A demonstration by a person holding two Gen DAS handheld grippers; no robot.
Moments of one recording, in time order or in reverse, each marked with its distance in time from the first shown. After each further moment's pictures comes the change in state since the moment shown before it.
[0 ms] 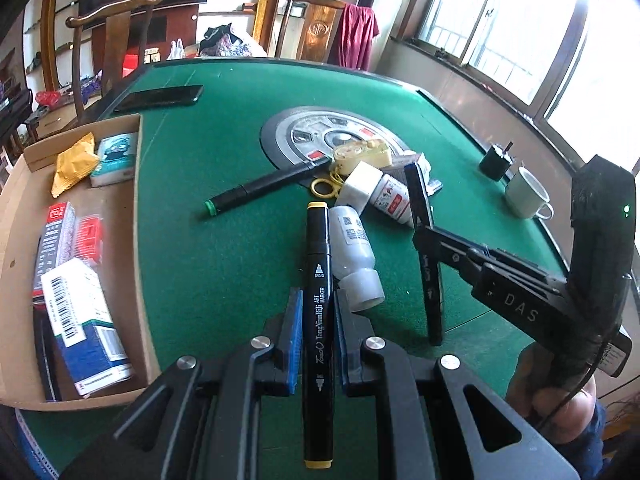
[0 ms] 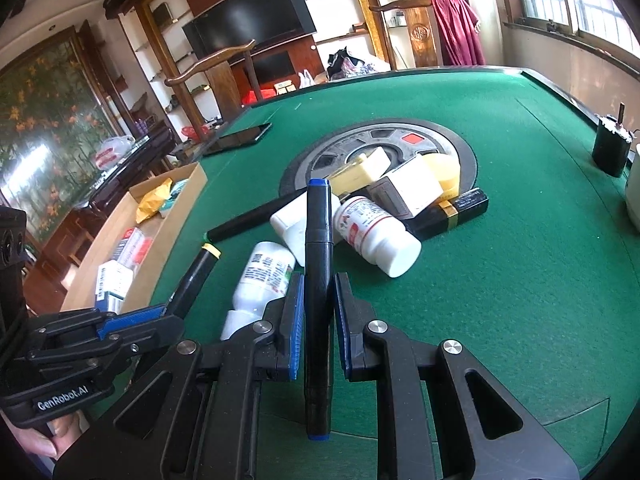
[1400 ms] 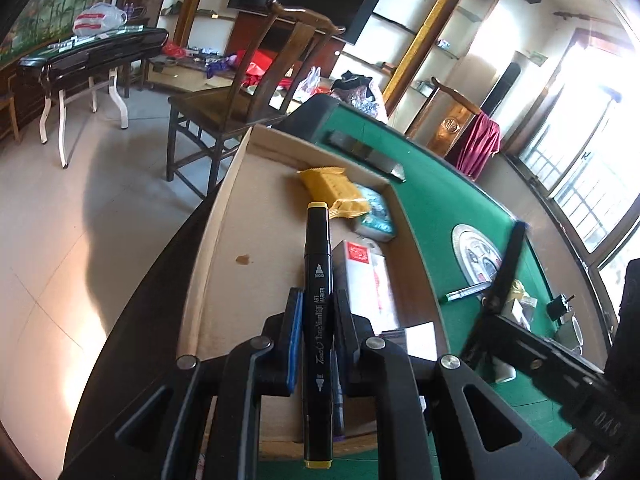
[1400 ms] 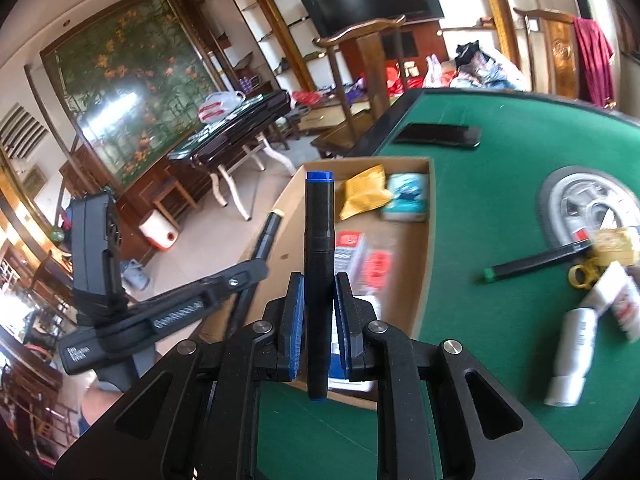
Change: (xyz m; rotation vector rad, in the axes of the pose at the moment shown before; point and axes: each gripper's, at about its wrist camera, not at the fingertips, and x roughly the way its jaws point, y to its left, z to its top) left arm -0.088 0.206 -0.020 -0.423 -0.207 0.155; right arm 0.036 0.230 0.025 -0.193 0.111 0.333
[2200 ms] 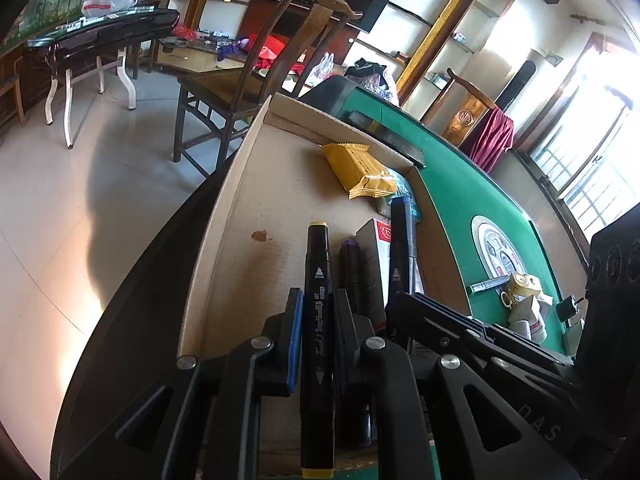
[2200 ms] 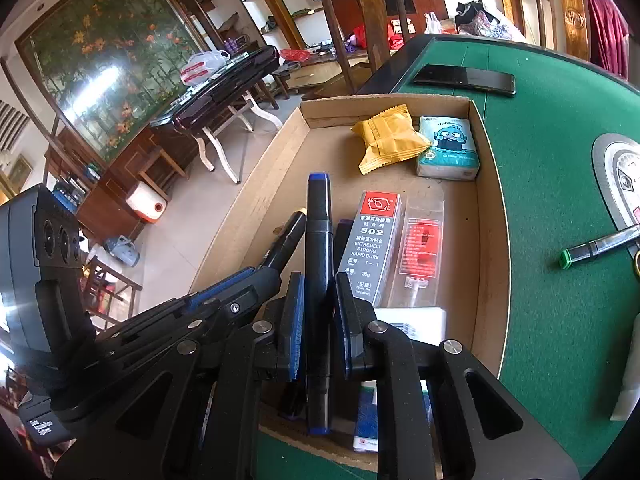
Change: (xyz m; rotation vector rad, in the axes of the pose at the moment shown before) left arm 0.020 0.021 -0.007 -0.035 0.046 0.015; right arm 0.101 0.003 -0.002 0.027 0.149 -0.048
